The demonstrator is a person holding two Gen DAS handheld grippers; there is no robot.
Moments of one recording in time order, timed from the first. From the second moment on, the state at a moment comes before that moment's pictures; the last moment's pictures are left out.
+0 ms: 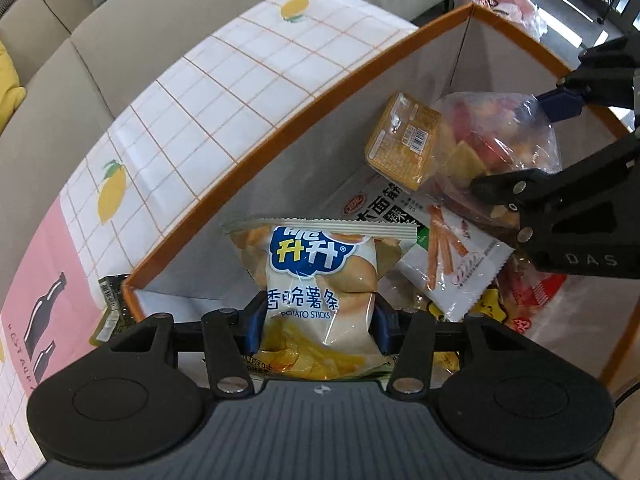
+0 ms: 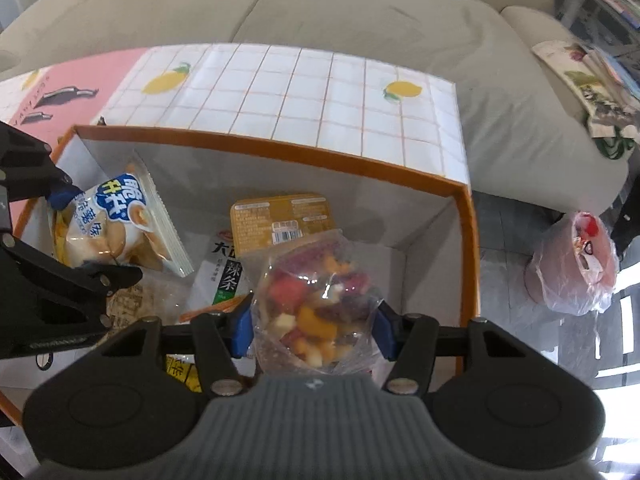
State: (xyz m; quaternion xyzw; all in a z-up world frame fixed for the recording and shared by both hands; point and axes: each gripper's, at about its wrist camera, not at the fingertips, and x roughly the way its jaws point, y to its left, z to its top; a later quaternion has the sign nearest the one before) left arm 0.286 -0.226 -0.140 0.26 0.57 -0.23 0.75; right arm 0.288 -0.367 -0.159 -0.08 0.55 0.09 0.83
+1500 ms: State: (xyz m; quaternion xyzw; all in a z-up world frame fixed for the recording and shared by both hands) left arm 0.188 -0.130 -0.029 0.16 0.43 -0.20 0.87; right arm 0.188 -0.329 -0.084 0.08 0.43 0.02 0.90
